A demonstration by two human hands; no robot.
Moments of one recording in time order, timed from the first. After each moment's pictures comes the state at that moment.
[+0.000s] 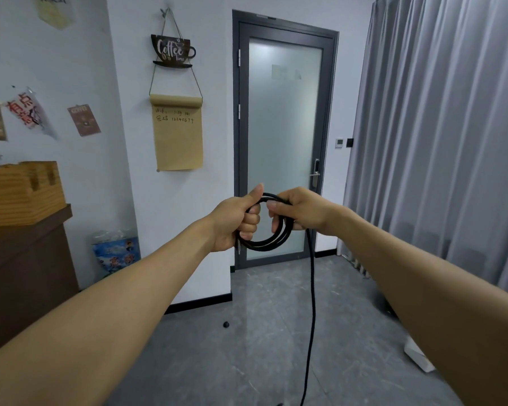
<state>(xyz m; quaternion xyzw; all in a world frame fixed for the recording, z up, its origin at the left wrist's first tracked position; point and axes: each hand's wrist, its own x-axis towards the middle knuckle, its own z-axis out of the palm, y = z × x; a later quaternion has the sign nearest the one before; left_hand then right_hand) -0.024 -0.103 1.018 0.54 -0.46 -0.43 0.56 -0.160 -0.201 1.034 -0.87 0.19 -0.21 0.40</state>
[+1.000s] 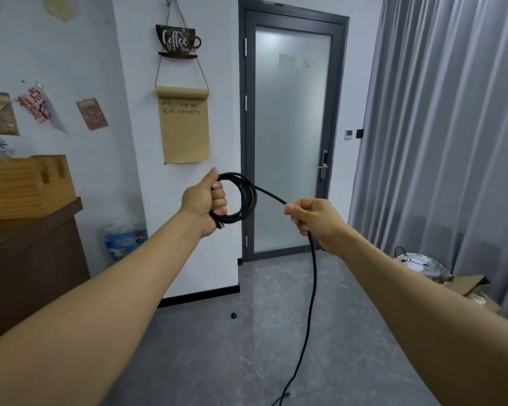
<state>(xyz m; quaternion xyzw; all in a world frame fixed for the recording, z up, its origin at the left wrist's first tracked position) 0.017 -0.105 1.014 0.43 -0.26 -0.38 0.78 -0.161 -0.219 0.984 -0.74 0.26 -0.35 0.50</state>
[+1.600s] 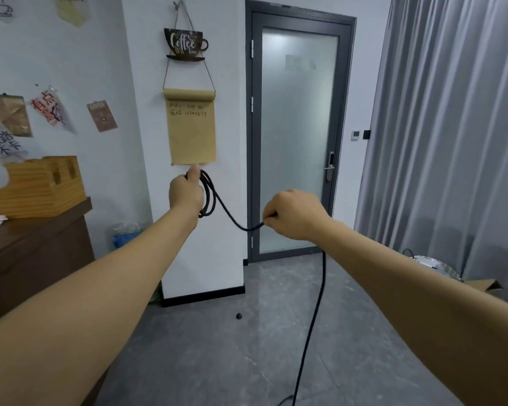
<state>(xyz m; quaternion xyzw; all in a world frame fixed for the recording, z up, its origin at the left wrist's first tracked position) 0.055 -0.103 1.015 0.66 -0.24 -0.06 0.71 -0.132 -0.183 1.014 -0.94 0.24 -0.21 -0.07</state>
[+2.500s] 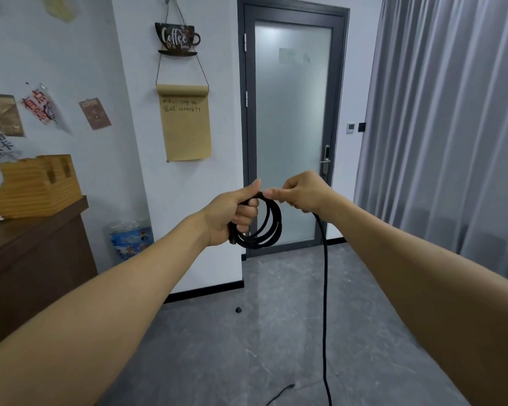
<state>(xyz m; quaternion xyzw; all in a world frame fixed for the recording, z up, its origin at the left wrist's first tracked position) -0.019 -0.089 1.007 0.56 -0.45 -0.44 0.55 -0.155 -0.201 1.027 -0.83 0.32 -0.29 0.34</state>
